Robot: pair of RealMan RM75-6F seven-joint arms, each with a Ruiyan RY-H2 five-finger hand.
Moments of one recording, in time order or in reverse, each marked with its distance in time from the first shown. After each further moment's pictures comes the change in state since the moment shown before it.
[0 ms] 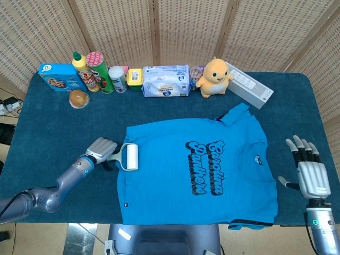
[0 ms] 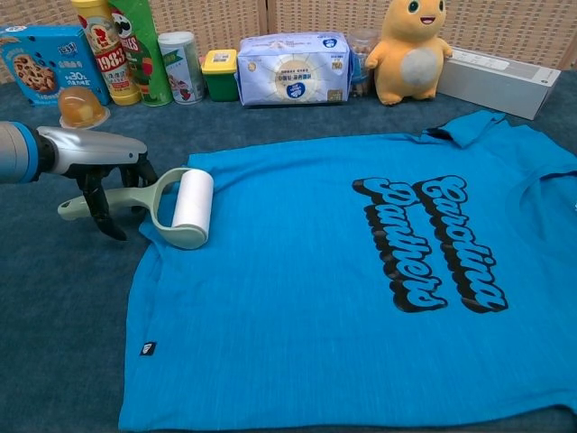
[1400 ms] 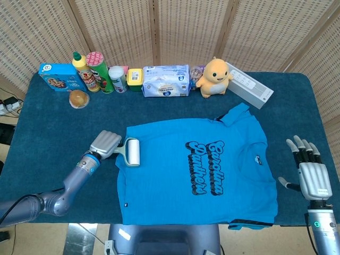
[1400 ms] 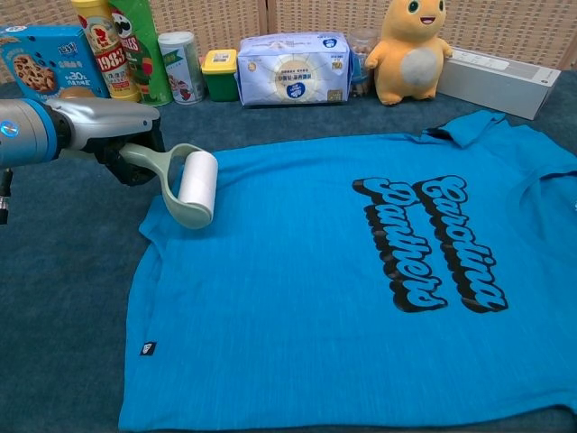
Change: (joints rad) left arm 0.001 -0.040 -0.045 -0.056 -0.085 0.196 0.154; right arm -0.009 0.024 -0.005 -0.034 -0.017 0.015 0.010
